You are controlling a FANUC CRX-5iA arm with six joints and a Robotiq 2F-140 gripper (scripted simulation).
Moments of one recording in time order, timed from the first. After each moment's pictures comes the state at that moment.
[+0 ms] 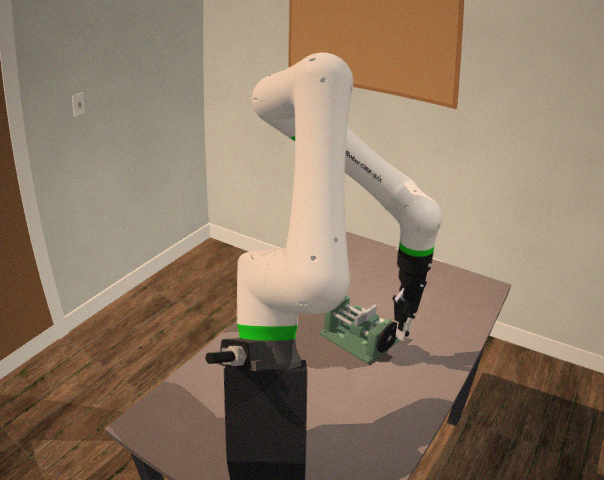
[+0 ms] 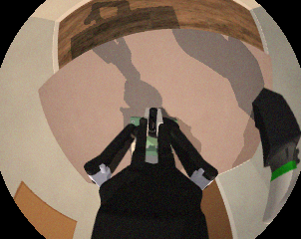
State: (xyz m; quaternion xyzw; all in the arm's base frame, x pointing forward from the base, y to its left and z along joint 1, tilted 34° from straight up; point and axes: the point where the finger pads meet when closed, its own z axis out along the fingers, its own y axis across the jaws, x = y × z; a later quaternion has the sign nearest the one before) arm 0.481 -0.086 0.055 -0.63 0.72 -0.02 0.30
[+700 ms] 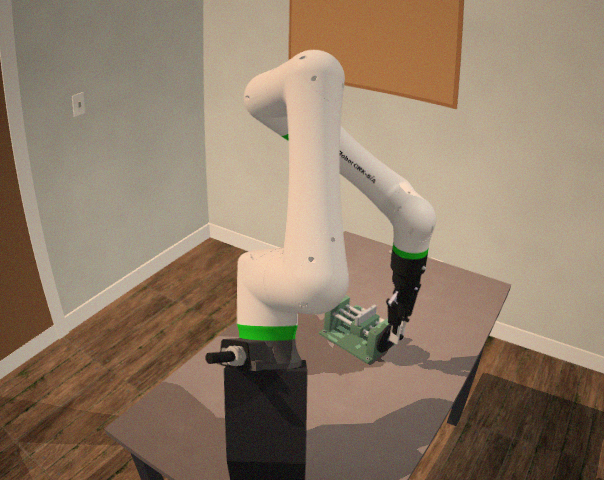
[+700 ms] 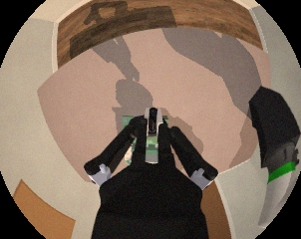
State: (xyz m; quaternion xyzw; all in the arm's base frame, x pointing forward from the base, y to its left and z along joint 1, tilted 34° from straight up) arm 0.453 -0.082 0.048 -0.63 0.72 -0.02 0.29
